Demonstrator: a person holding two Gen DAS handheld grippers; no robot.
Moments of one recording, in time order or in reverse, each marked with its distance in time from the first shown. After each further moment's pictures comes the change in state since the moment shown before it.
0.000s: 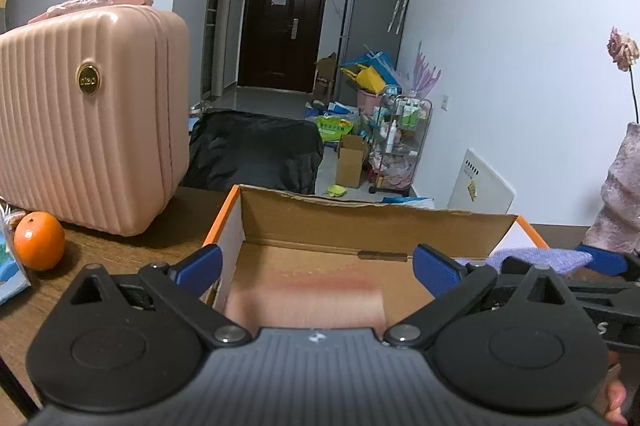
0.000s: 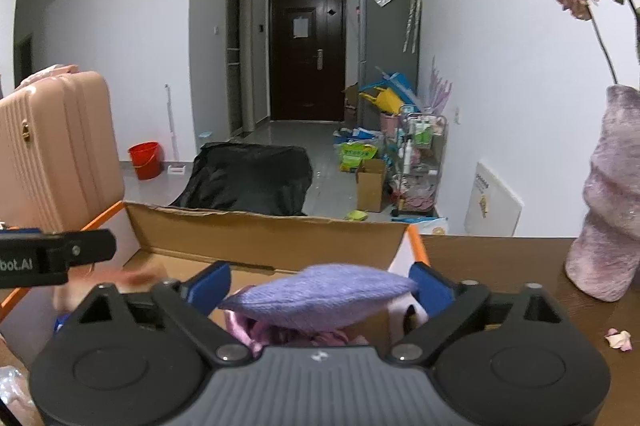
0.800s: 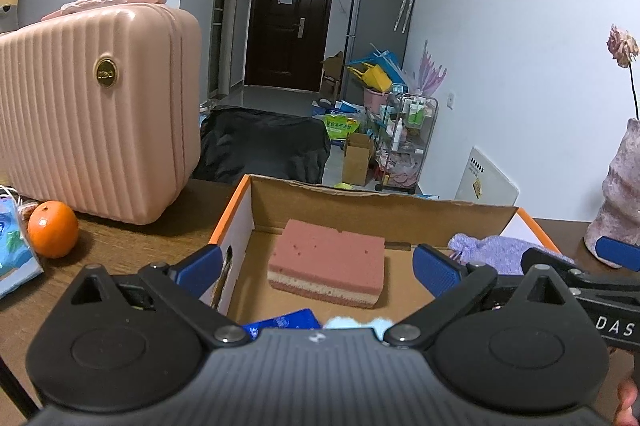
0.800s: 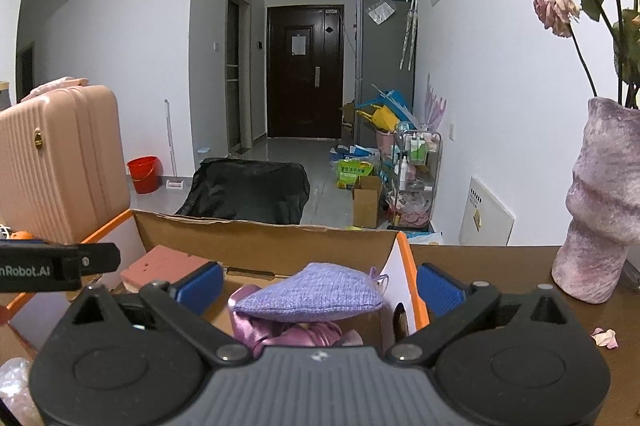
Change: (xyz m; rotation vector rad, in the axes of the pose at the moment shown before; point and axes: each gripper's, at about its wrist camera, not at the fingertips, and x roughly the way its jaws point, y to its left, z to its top) left arm -0.011 0.001 -0.008 -0.004 0.004 0.022; right arm -0.027 -0.003 -0.008 -0.009 -0.059 -0.001
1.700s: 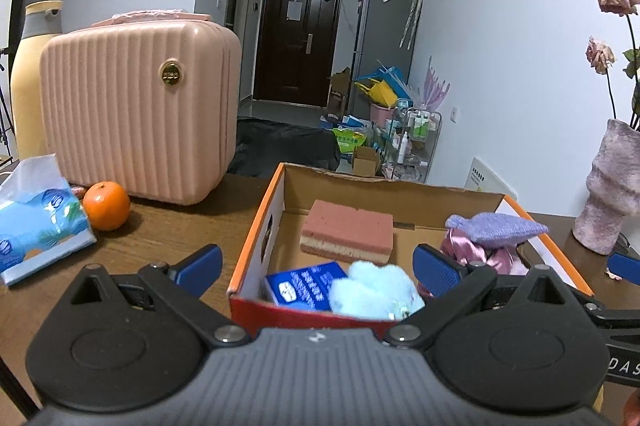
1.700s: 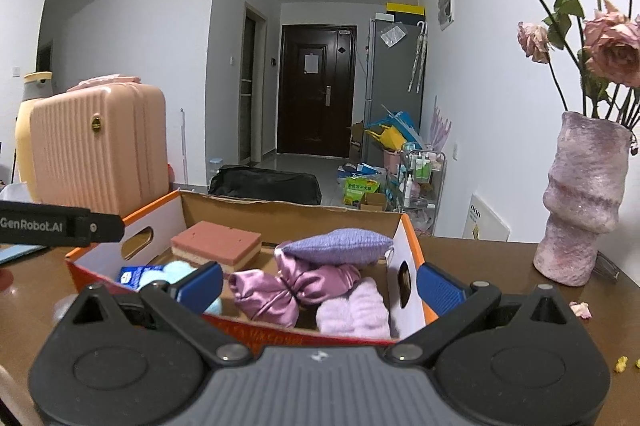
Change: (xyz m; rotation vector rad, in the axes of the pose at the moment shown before) left arm -0.073 0.020 -0.034 -0.009 -0.054 0.017; right arm -0.084 0.021 -0.043 -0.047 -0.063 0.014
